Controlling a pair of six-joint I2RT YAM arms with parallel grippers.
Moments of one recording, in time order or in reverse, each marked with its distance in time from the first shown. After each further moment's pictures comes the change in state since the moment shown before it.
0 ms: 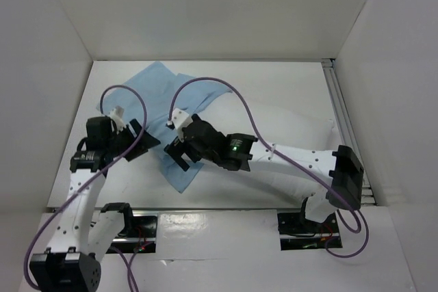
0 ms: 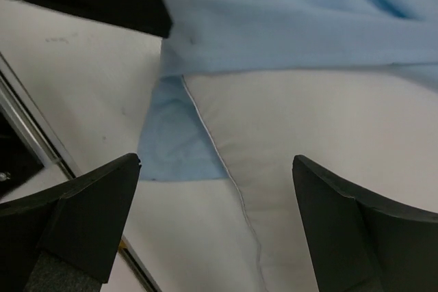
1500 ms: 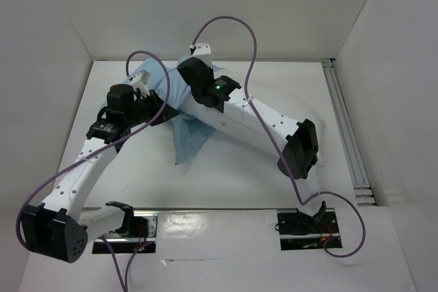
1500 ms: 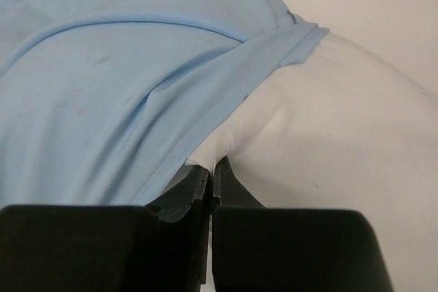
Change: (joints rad) left arm -0.282 0.238 0.192 0.344 -0.034 -0.051; right arm -0.327 0.486 0.709 -0.293 0.394 0.302
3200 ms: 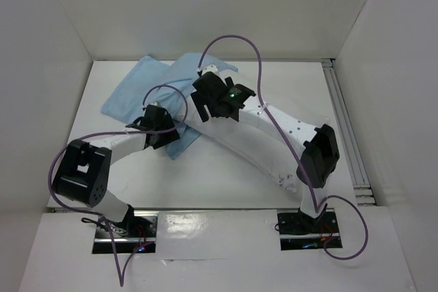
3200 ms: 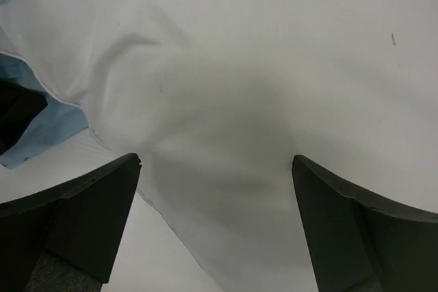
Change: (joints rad) left arm -0.078 0.438 -0.199 0.143 -0.476 -0.058; right arm -0.015 -0.208 -0.298 -0.162 -0.189 -0.145
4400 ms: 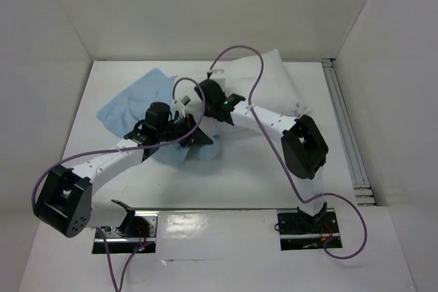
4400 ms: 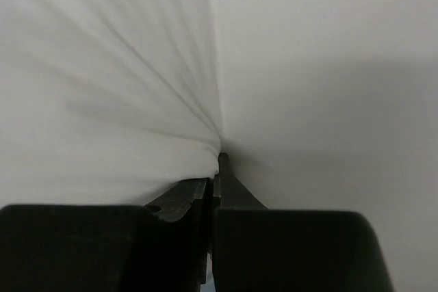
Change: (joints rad) left arm -0.148 -0.217 0.045 0.314 0.740 -0.180; right arm -0.113 0.138 -0.043 0.333 0.000 0.287
